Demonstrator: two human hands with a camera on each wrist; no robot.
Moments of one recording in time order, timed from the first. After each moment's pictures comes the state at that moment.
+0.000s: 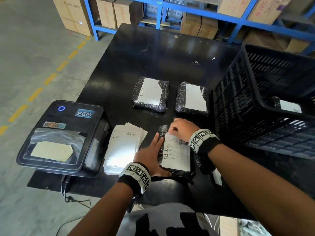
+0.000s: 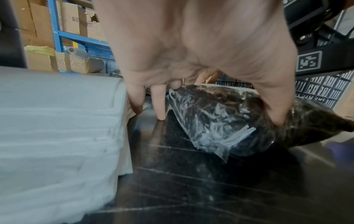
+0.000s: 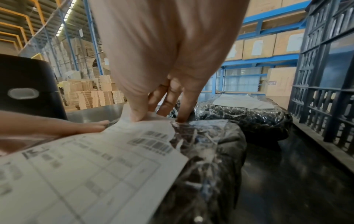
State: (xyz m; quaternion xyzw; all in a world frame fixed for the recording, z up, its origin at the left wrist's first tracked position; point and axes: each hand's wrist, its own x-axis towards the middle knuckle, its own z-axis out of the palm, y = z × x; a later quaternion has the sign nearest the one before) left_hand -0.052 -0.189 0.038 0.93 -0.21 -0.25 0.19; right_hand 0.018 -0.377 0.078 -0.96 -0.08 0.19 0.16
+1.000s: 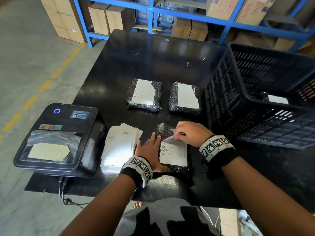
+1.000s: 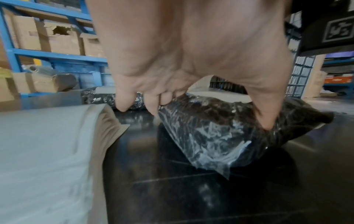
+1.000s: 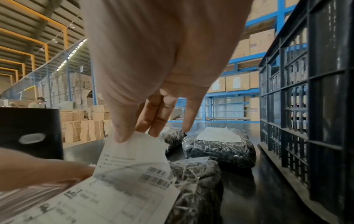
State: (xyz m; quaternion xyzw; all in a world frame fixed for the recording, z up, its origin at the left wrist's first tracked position) left_hand -0.053 -0.209 0.042 0.94 -0.23 -0.25 0.06; right_hand -0.036 -0.407 0.114 -0.97 -0.13 0.17 0.13
